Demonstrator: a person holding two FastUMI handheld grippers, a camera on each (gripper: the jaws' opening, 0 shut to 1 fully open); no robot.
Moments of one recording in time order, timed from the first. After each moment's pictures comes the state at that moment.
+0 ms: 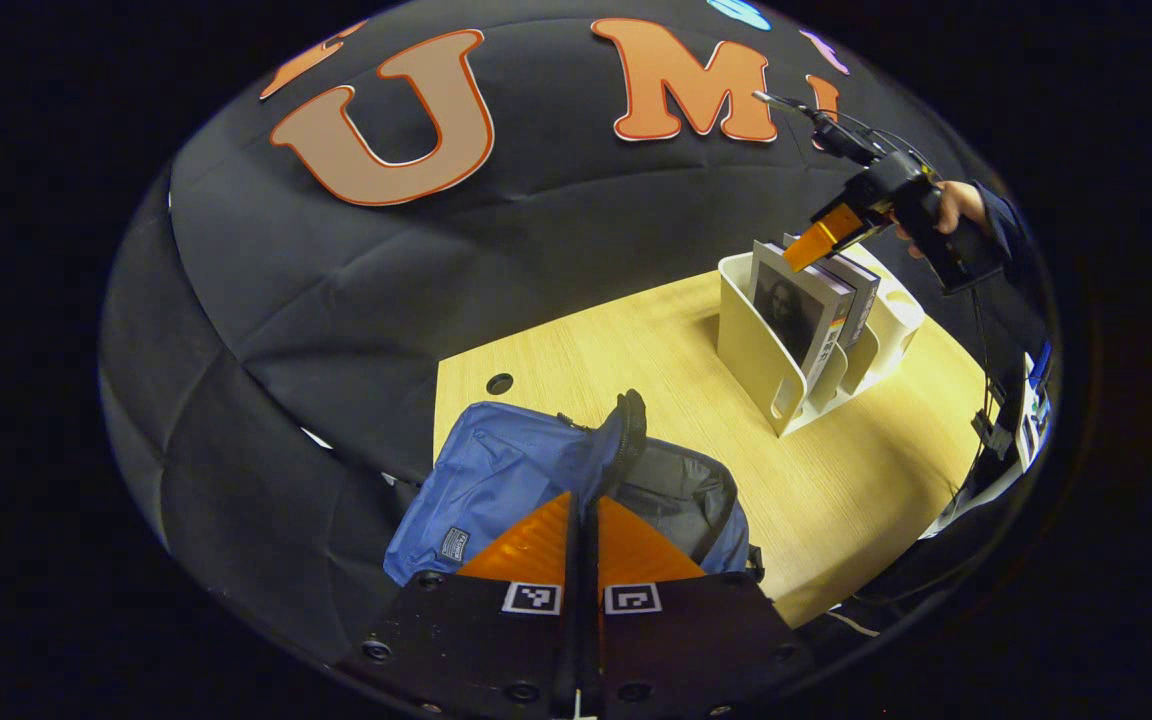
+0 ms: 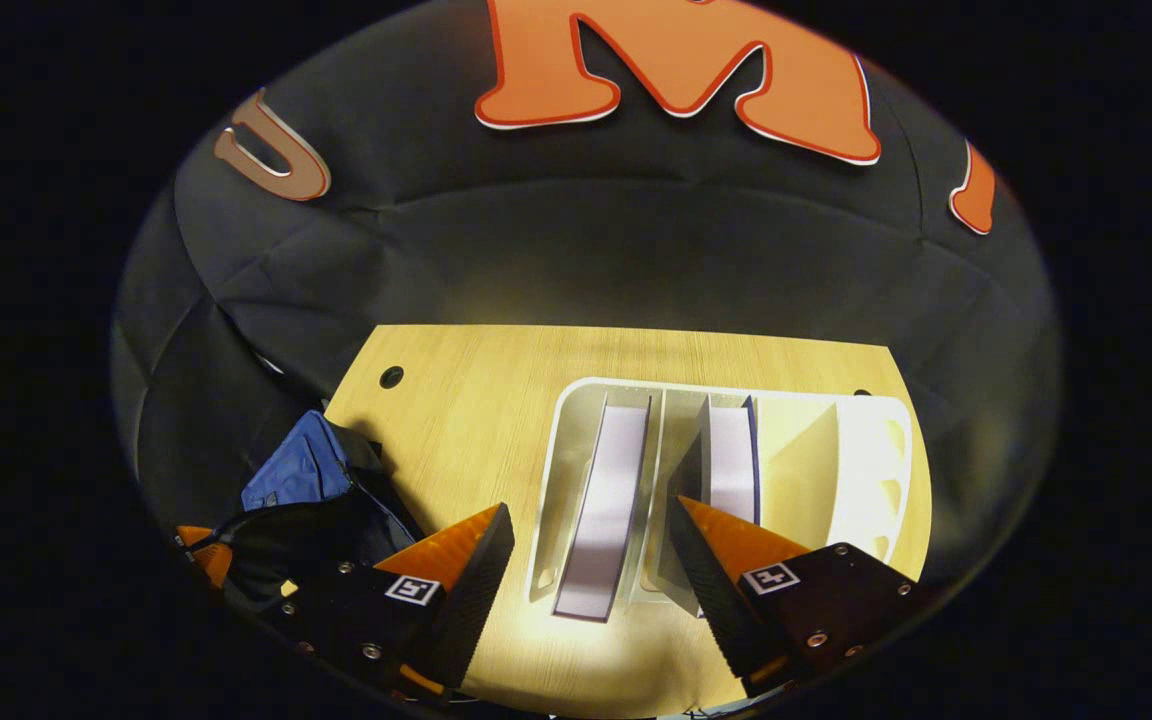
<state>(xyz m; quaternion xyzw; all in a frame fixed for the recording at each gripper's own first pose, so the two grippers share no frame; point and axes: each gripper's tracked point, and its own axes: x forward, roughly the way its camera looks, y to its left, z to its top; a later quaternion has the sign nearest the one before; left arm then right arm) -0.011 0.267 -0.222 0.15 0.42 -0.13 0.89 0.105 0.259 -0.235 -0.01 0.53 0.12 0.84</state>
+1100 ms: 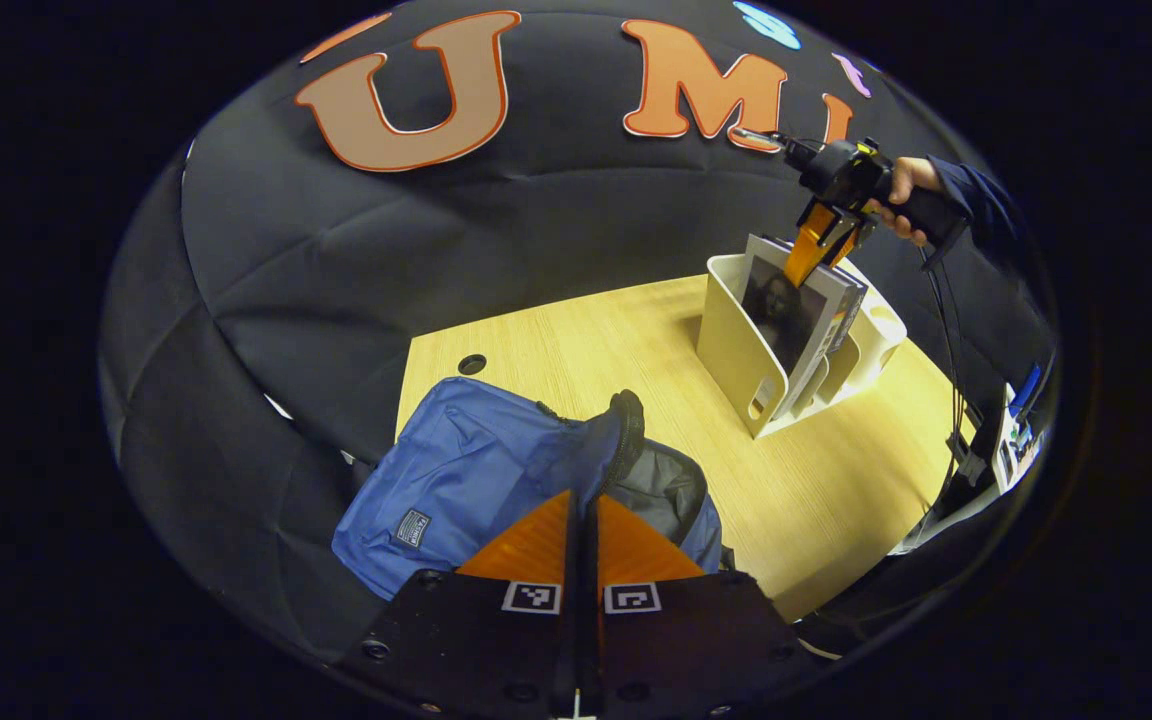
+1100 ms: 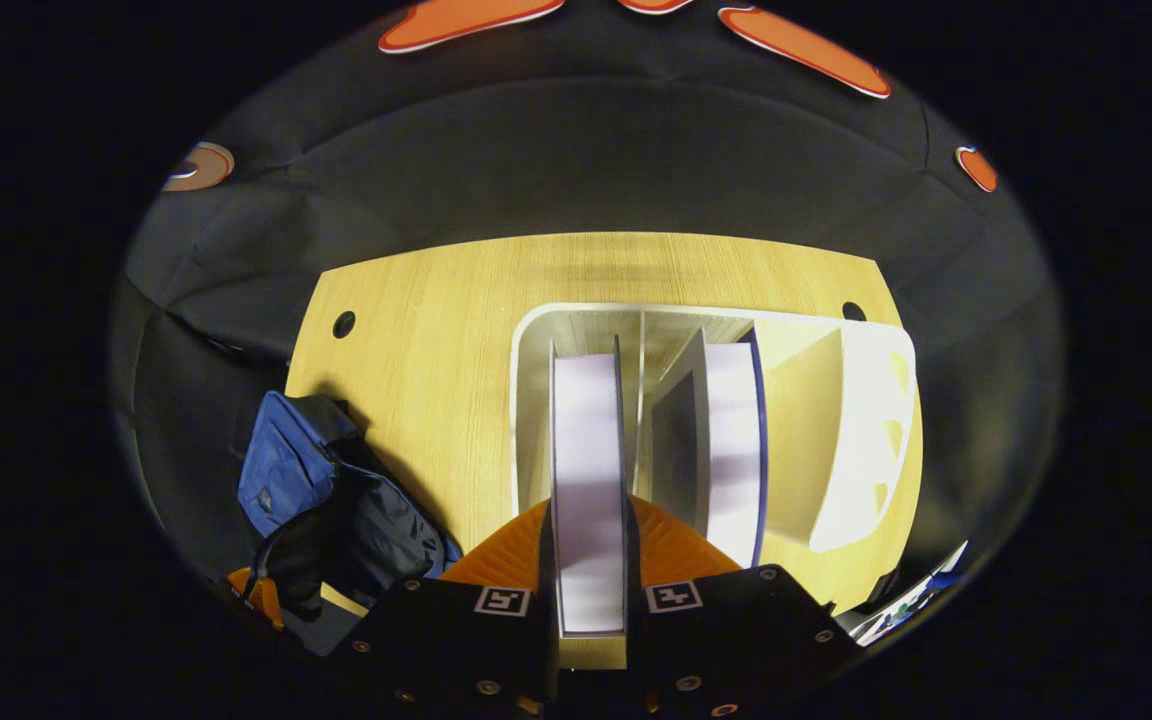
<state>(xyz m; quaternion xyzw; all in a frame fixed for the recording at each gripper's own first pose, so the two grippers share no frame) -0.023 0.267 -0.252 0.09 0.43 -0.15 0.89 0.090 0.244 -0.238 -0.01 0.65 0.07 0.76</state>
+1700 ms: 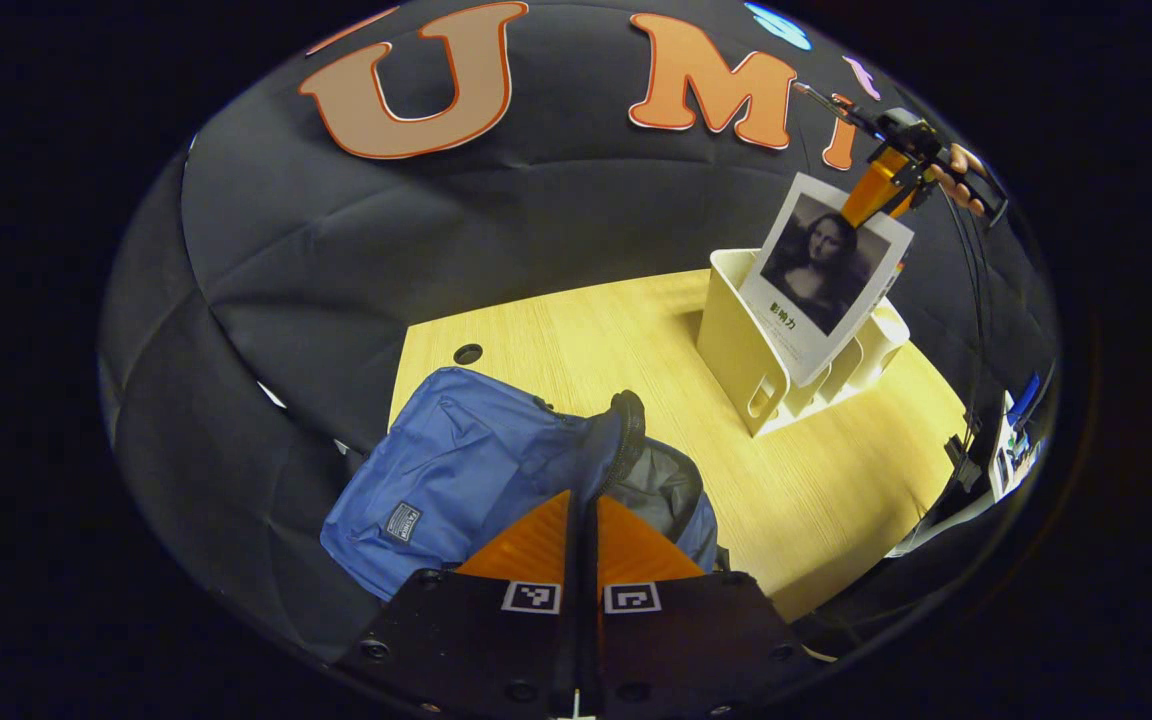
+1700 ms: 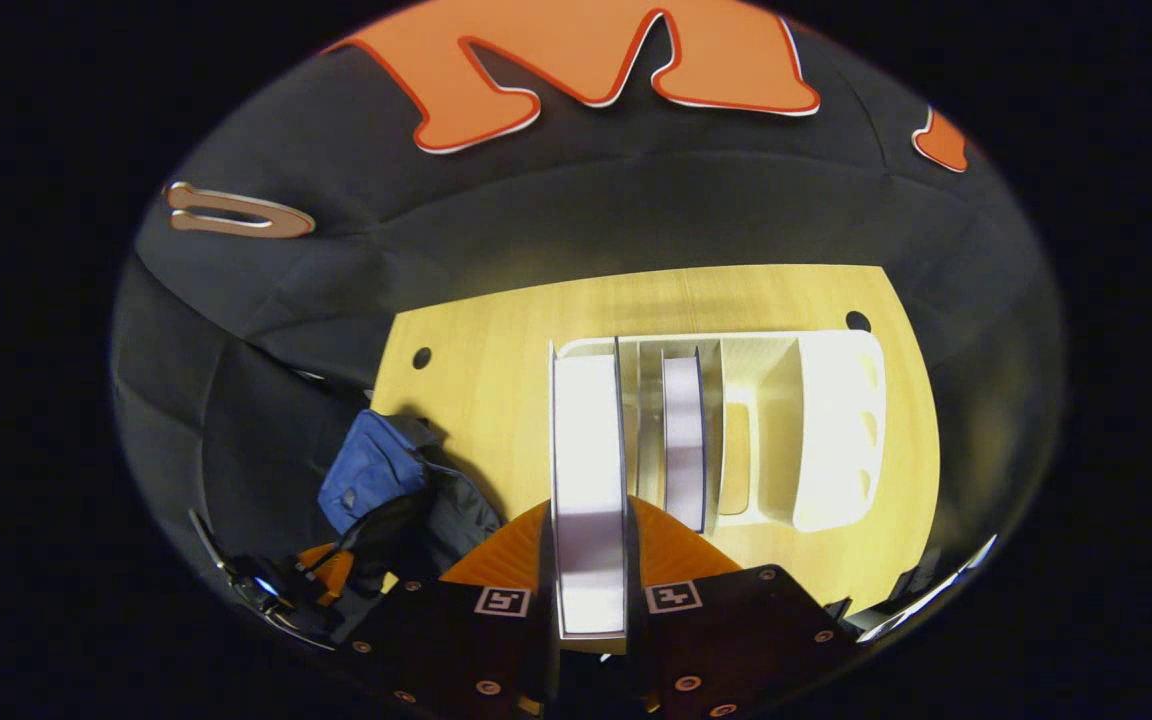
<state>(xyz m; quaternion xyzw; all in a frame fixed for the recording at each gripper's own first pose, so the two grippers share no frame) -0.024 0.261 -0.260 0.08 0.45 -0.14 0.88 0.076 0.219 -0.139 0.09 0.61 0.13 0.78</state>
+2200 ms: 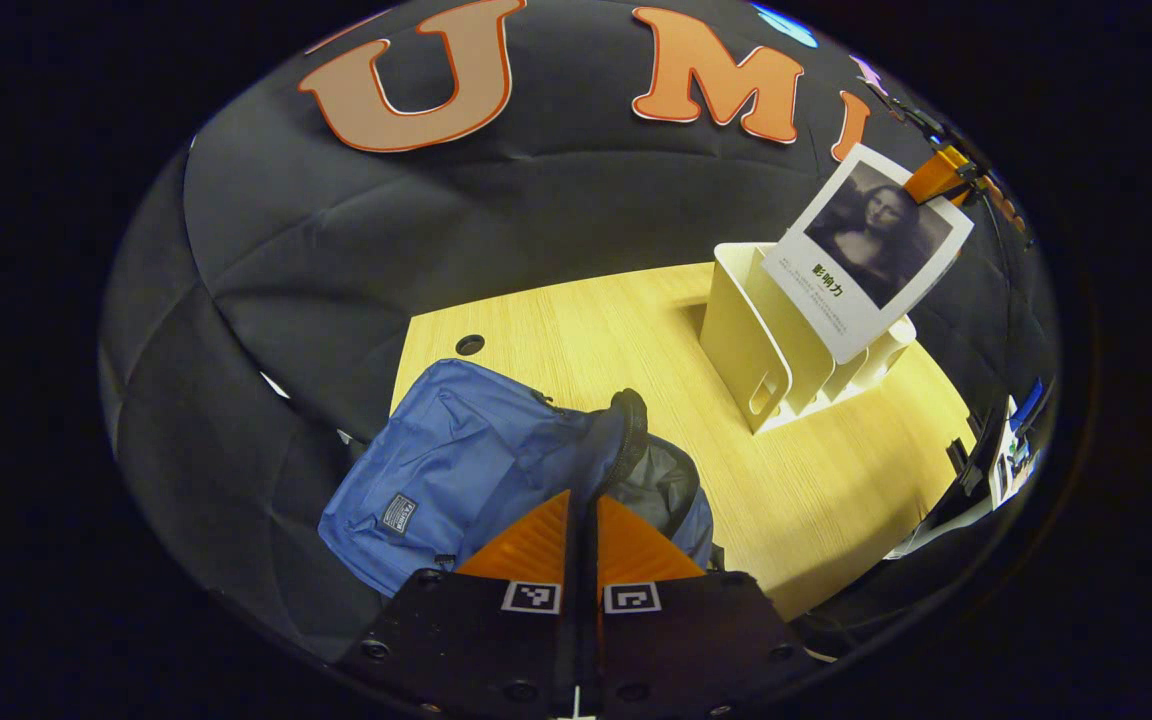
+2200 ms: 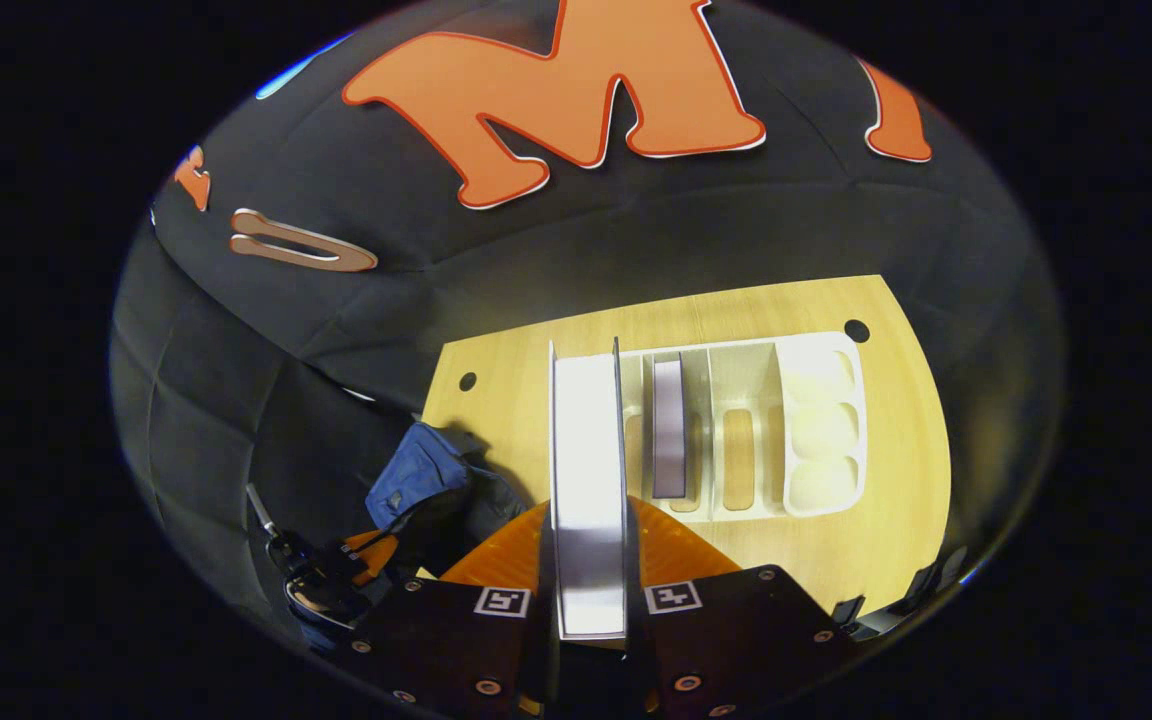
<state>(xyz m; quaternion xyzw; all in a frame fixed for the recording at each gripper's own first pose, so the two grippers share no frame) -0.028 0.254 -0.260 0.08 0.46 -0.14 0.87 0.038 0.188 -0.087 0.14 0.56 0.17 0.80</state>
